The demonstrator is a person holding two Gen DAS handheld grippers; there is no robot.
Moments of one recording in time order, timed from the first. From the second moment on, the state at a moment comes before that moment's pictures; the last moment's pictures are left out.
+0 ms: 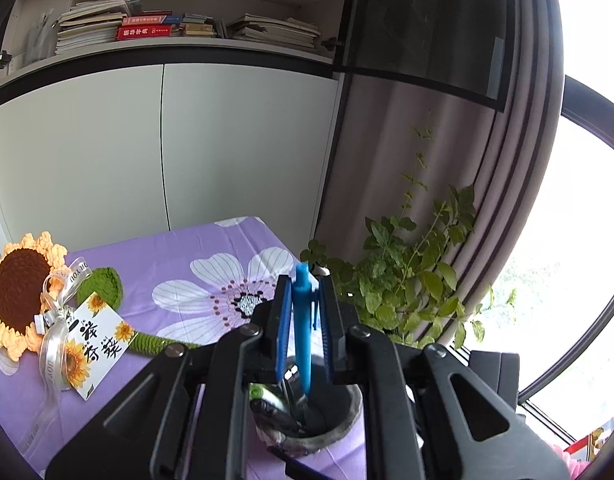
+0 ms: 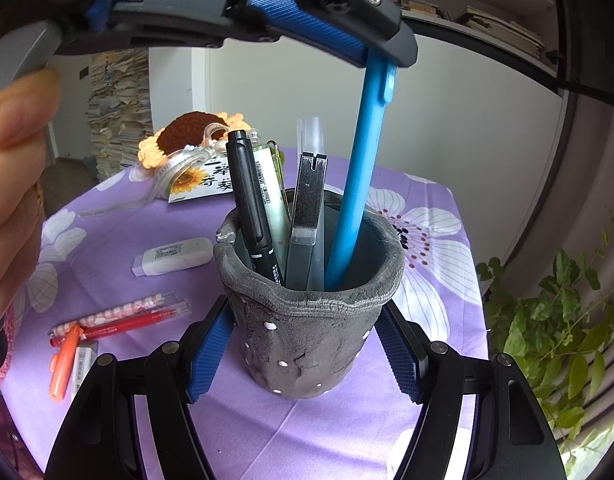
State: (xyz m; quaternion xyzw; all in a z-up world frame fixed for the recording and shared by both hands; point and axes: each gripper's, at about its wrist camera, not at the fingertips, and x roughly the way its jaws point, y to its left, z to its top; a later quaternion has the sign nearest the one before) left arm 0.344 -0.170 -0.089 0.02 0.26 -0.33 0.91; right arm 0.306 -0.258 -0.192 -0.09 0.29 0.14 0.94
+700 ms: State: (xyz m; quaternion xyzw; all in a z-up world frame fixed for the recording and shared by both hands) left arm 0.319 -0.039 -0.127 0.02 0.39 -0.18 0.90; right arm 0.306 -0.255 -0.192 -0.09 0.30 0.14 0.94
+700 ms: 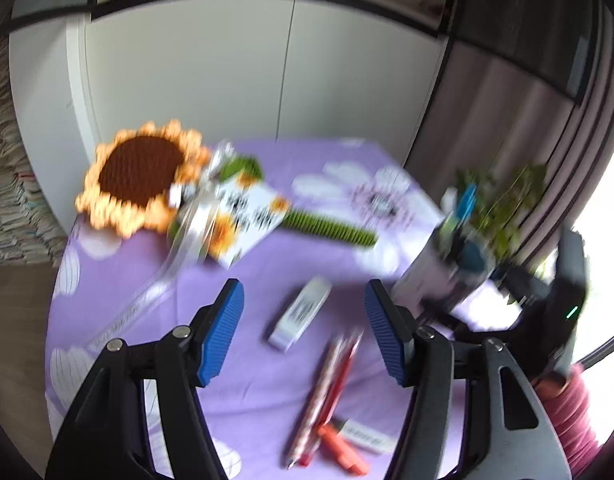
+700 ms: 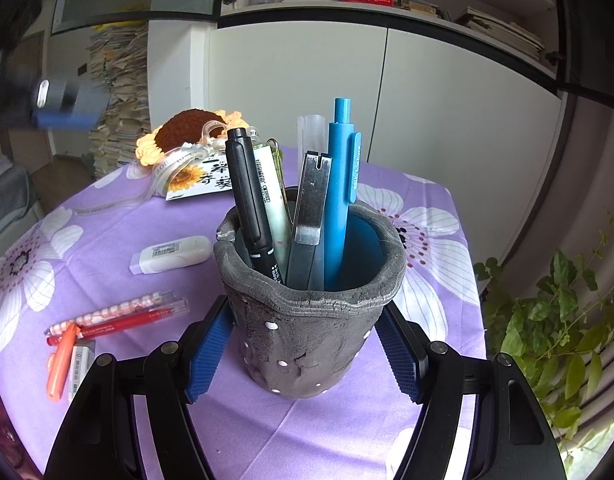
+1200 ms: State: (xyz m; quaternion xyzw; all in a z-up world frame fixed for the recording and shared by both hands) left arm 0.323 -0.071 -0.207 0.10 0.48 -0.19 0.85; right arm 0.306 -0.253 -0.194 -0.09 0.30 0.14 0.94
